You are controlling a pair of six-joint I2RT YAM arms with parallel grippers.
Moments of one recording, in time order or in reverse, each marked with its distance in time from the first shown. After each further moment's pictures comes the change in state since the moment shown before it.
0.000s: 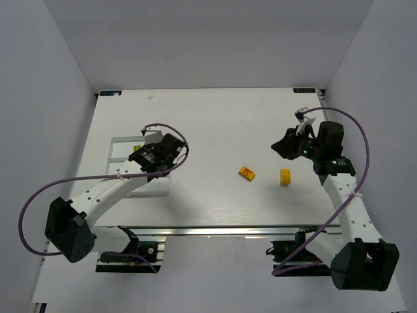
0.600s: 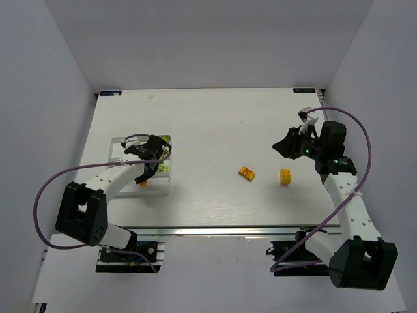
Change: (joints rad) left arm 0.285 0.134 -0.140 -0.018 0.047 -0.076; right arm -0.035 0.010 0.000 0.001 -0.018 0.018
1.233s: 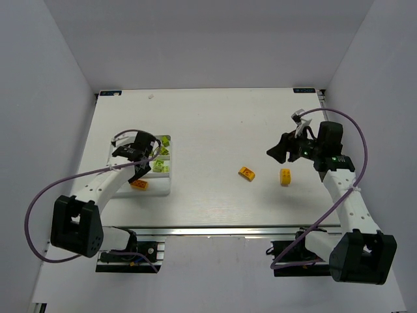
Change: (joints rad) left arm 0.101 -0.077 -0.003 0.003 0.050 0.006; right arm -0.002 0.034 0.000 -0.021 -0.094 -0.101
